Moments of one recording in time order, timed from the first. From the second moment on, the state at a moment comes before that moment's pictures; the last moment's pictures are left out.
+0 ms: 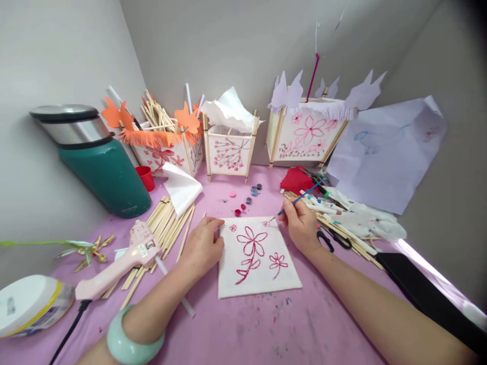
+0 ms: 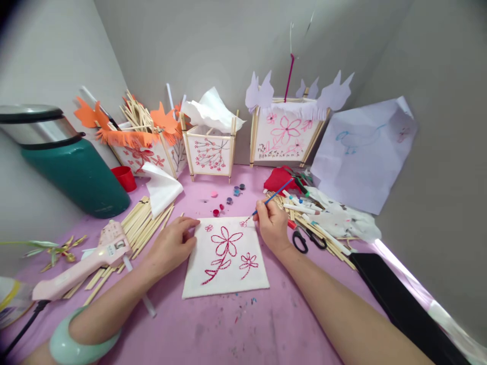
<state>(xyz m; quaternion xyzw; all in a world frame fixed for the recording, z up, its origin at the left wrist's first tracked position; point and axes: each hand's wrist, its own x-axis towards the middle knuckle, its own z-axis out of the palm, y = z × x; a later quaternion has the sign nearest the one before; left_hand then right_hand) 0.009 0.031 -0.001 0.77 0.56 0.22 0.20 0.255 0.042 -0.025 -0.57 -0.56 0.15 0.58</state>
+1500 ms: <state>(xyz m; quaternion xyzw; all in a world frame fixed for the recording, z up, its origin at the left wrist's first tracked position) 0.008 0.033 -0.008 0.77 0.56 0.23 0.20 0.215 0.042 -0.018 -0.48 -0.73 0.11 0.48</state>
